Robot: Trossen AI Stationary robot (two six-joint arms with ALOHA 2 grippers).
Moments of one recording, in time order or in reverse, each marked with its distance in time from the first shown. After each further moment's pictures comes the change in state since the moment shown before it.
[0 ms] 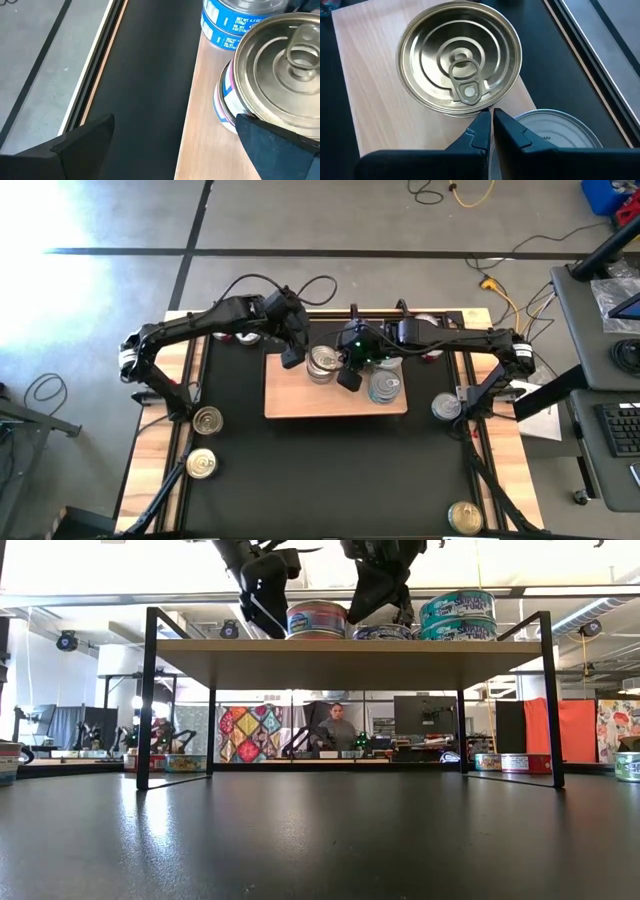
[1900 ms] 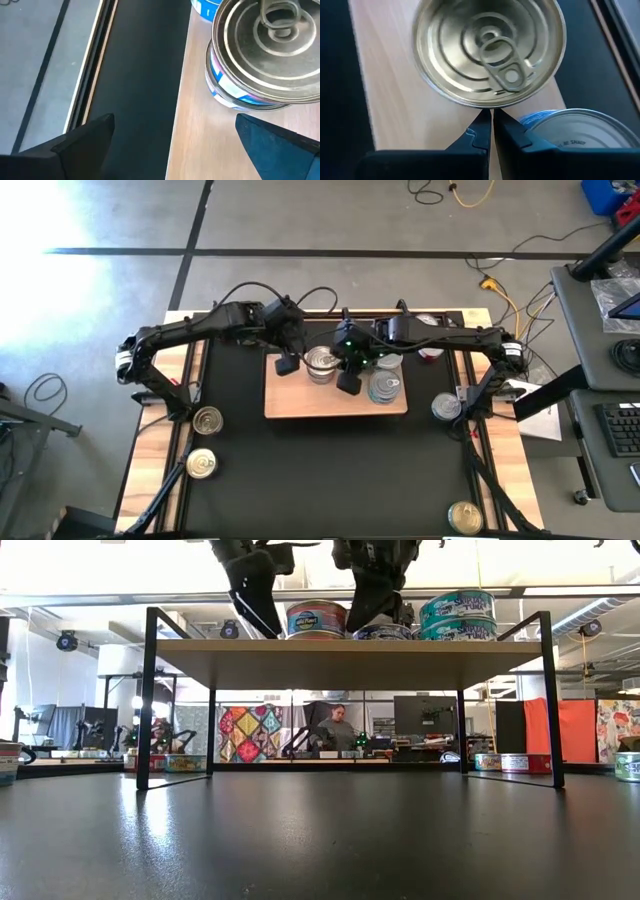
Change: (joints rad) left arm -0.052 -0.026 -0.014 -0.076 -0.076 0.032; right arm -0.009 0.078 0.076 -0.101 -0.118 -0.054
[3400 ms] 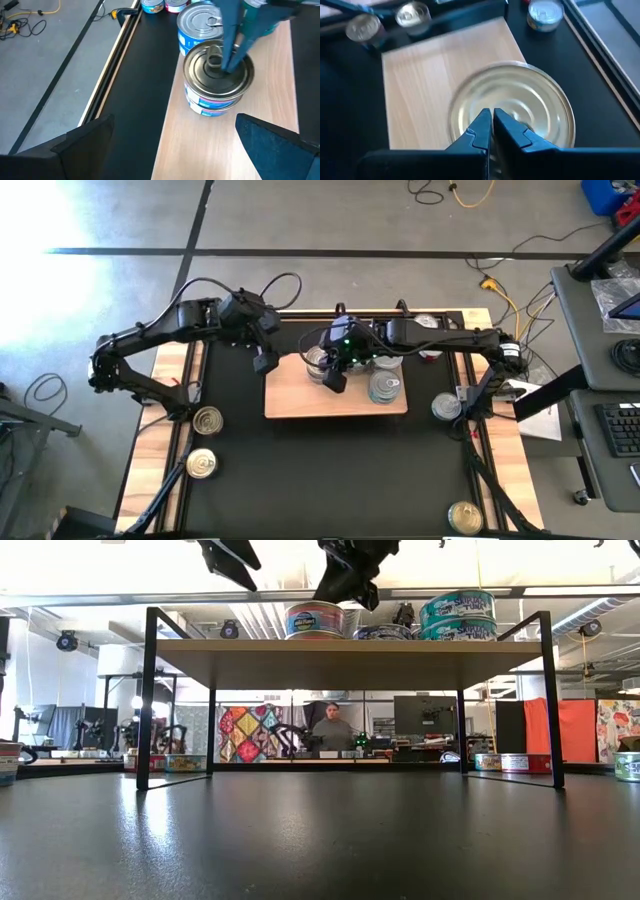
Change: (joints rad) left arm -0.051 -0.232 0.000 -0.018 0.000 -0.092; right arm 0.015 0.012 0.002 0.237 0.003 0.043
